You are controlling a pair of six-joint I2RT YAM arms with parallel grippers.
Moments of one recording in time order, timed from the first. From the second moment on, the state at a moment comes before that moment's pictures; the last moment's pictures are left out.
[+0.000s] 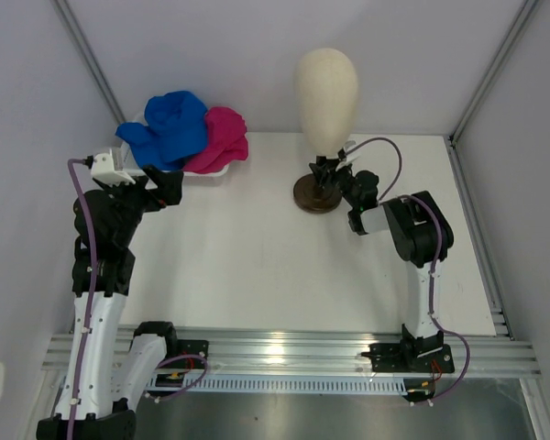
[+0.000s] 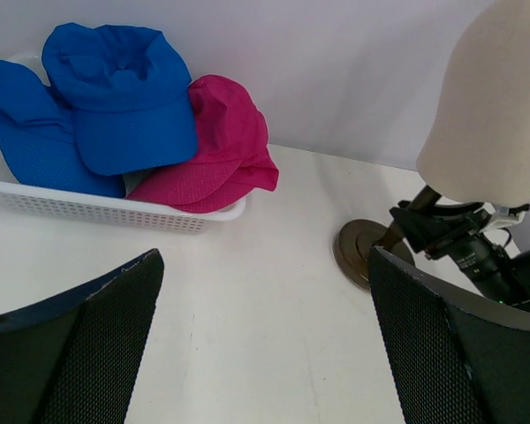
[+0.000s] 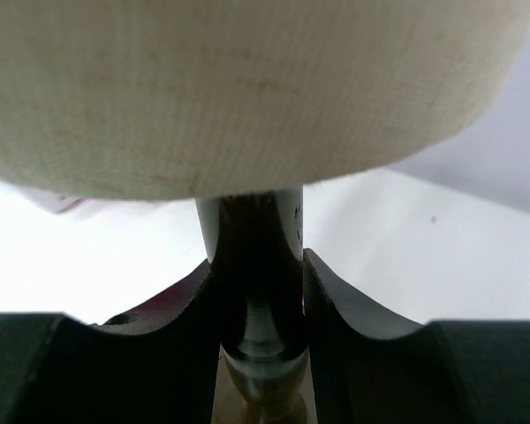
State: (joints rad) left arm 0.02 0.74 0.96 -0.26 0.17 -0.33; right arm 0.32 2.19 1.12 1.24 -0.30 0.13
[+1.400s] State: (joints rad) left arm 0.04 0.70 0.92 -0.19 0.27 -0.34; right arm 0.55 1.76 0.54 1.26 -0.30 0.22
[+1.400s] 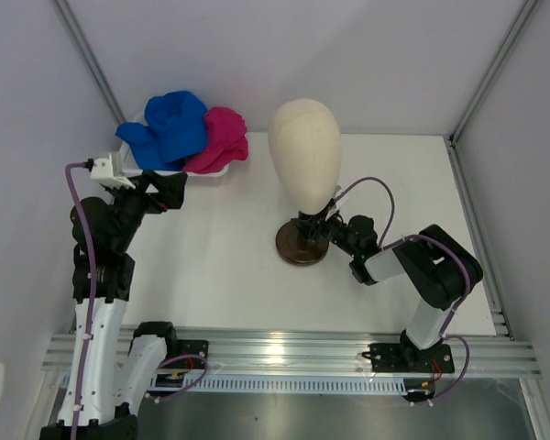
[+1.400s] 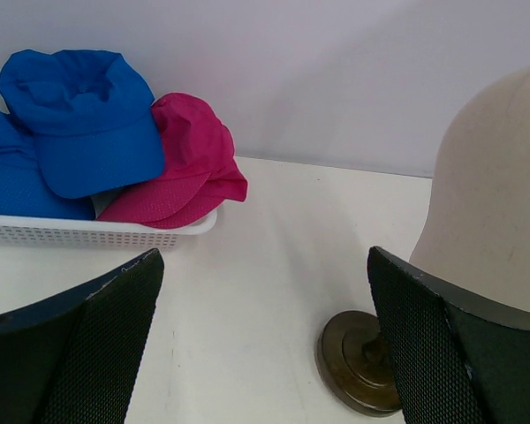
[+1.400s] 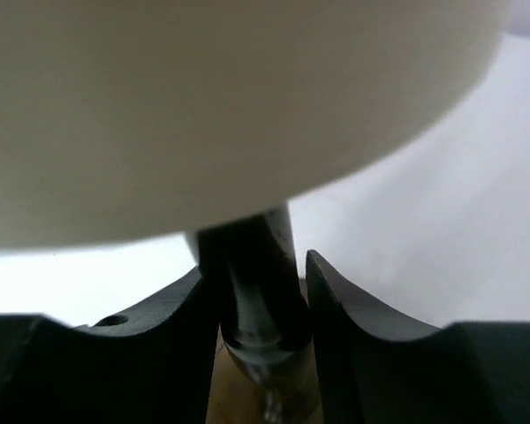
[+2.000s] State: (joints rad) left arm 0.04 0.72 0.91 -0.16 0.30 -0.35; right arm 0.57 1.72 0.41 1.08 -0.30 0.25
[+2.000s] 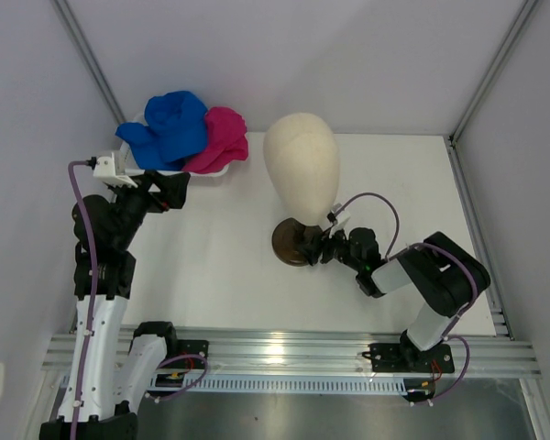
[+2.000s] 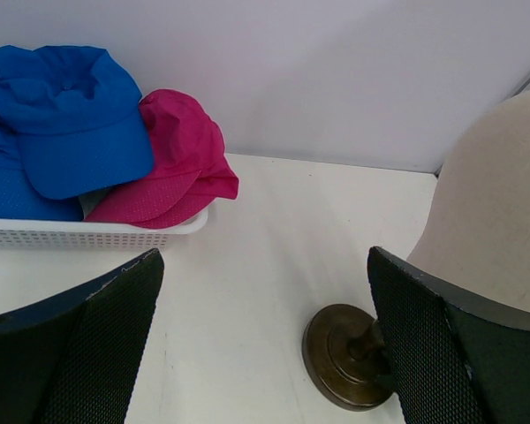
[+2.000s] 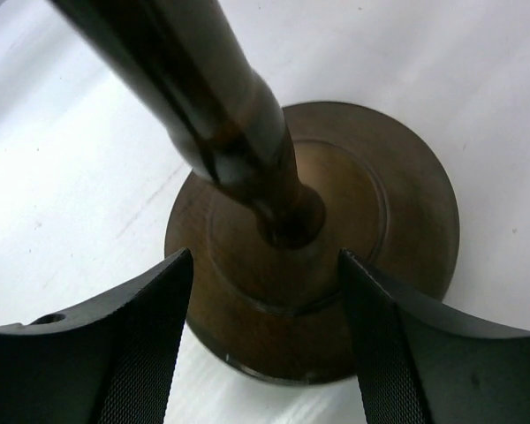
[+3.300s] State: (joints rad) left arm -0.14 1.09 0.83 -0.15 0.37 -0.83; right arm 0.18 1.34 0.51 0.50 -0.16 0.65
